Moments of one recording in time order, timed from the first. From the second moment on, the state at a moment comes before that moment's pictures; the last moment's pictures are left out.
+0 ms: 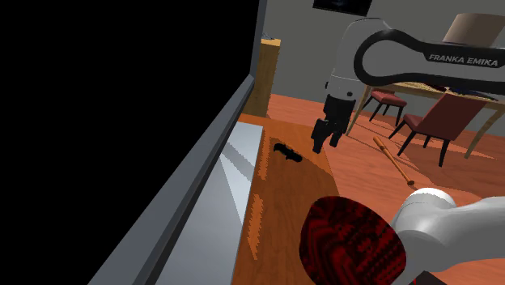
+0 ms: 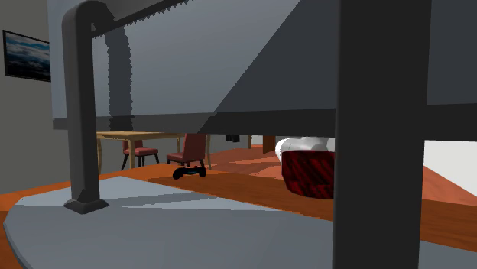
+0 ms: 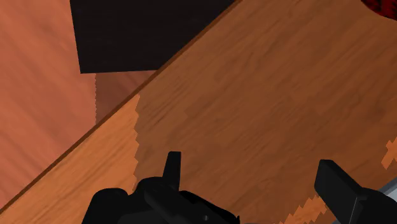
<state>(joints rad) -0.01 -0.79 0.00 -2.46 0.05 1.60 0.09</state>
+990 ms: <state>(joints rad) 0.01 -0.44 -0.04 -2.43 0.03 2.07 -0.04</state>
